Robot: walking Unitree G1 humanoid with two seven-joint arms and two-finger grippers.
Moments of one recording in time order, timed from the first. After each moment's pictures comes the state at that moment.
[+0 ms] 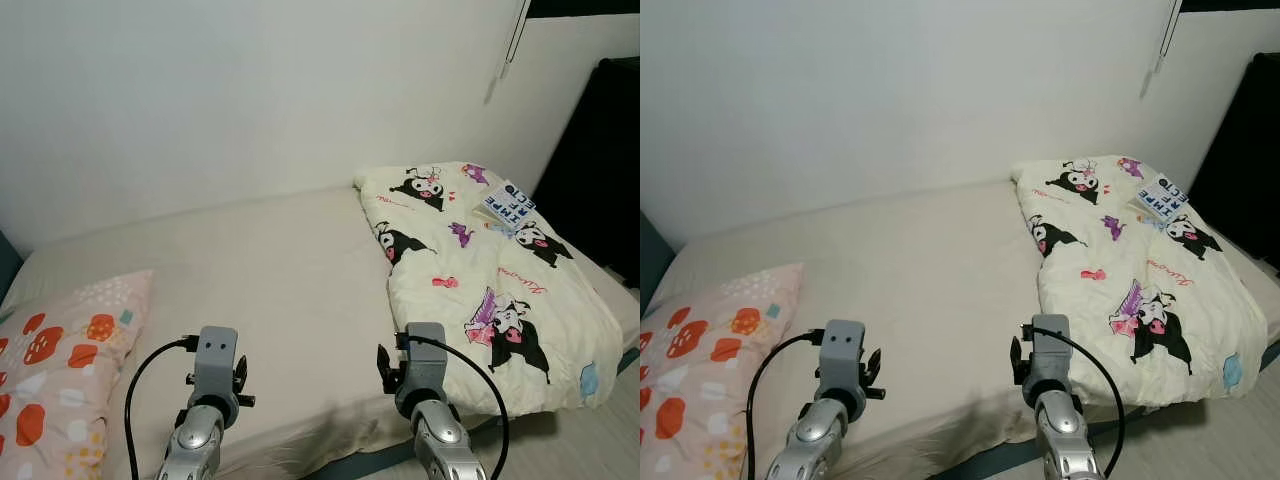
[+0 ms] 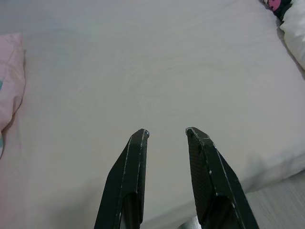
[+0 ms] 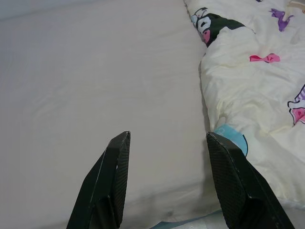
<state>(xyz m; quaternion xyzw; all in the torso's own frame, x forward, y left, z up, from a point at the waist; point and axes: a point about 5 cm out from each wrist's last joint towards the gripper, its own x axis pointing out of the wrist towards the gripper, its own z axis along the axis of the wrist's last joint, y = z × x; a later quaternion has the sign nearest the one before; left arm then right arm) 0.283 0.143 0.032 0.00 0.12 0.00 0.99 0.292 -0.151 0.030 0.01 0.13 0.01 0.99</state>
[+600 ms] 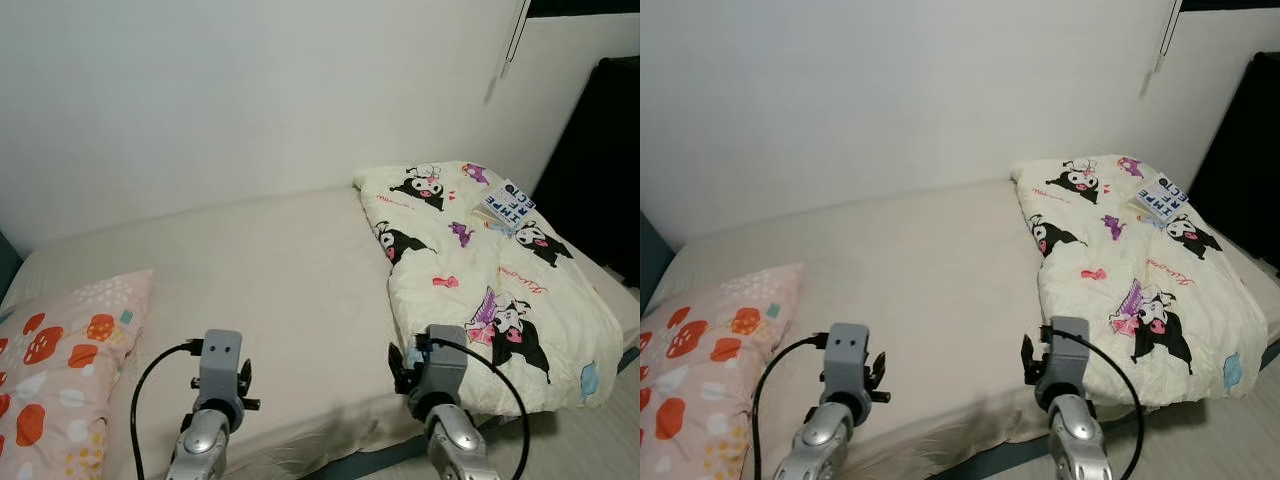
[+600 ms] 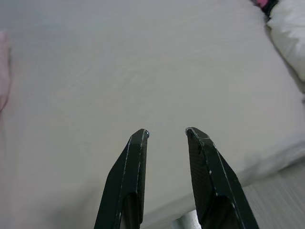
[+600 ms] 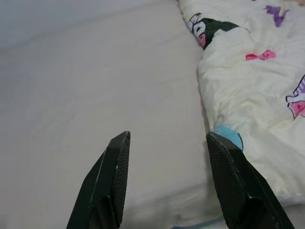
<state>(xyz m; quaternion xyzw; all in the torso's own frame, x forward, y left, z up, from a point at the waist) 0.280 0.130 0.030 -0.01 0.12 -0.02 0.99 0.283 -0.173 0.039 0.08 0.10 0.00 0.99</state>
